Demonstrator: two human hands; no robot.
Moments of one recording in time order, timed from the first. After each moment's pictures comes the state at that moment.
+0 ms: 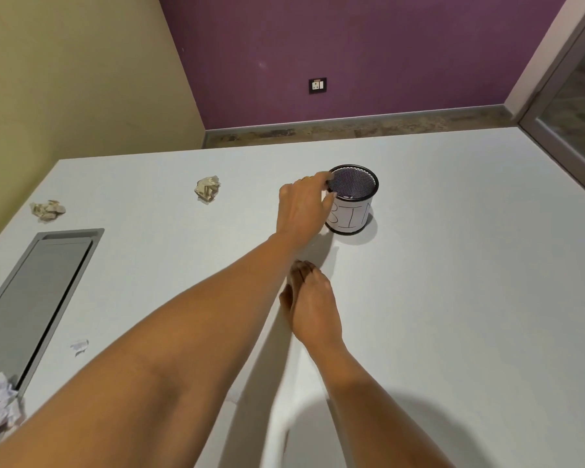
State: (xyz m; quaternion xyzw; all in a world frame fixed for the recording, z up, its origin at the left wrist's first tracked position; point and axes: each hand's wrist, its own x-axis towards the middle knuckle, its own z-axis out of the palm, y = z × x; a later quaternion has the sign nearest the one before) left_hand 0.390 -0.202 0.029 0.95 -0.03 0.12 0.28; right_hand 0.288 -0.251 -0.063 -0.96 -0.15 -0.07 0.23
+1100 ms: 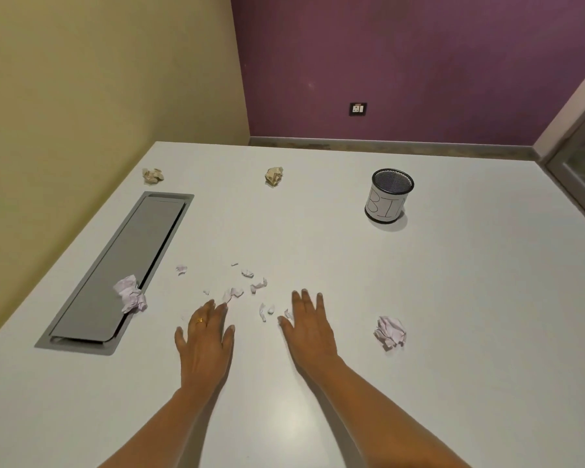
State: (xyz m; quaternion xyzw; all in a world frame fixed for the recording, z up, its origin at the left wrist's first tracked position) left_hand 0.061 -0.048 -0.048 0.95 0.26 0.05 0.19; right_hand 0.134 -0.205 -0.052 -0.95 -0.17 0.13 0.21
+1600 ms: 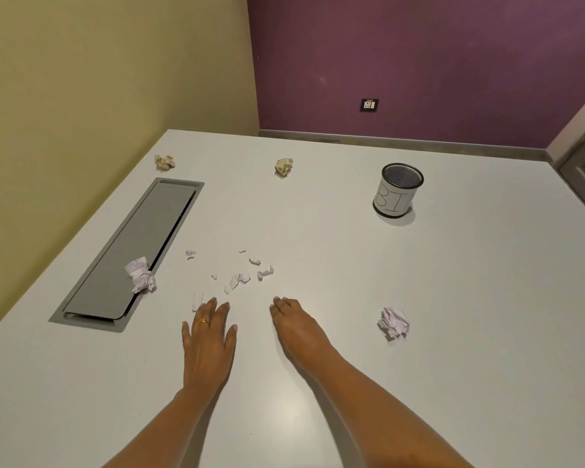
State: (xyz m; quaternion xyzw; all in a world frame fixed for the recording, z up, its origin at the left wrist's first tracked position) left_hand 0.035 -0.053 -0.055 0.94 0.26 0.06 0.21; right_hand 0.125 -0.199 -0.049 -0.90 -0.40 0.13 0.11
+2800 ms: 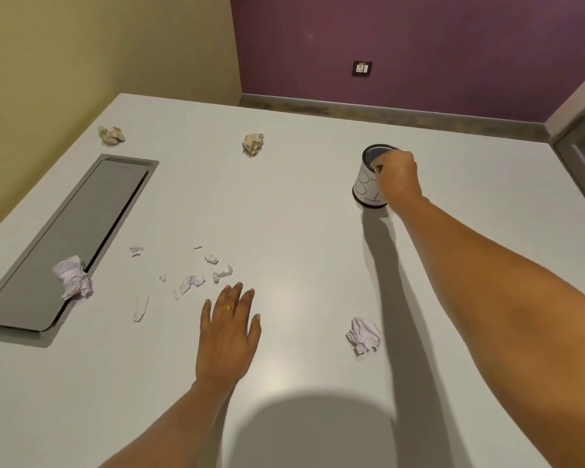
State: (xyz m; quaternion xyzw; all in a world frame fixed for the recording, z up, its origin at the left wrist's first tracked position) left_hand 0.102 -0.128 -0.061 0.97 0.16 0.03 0.15; right_hand 0.387 -0.304 0.057 -0.95 -0.07 0.00 0.30
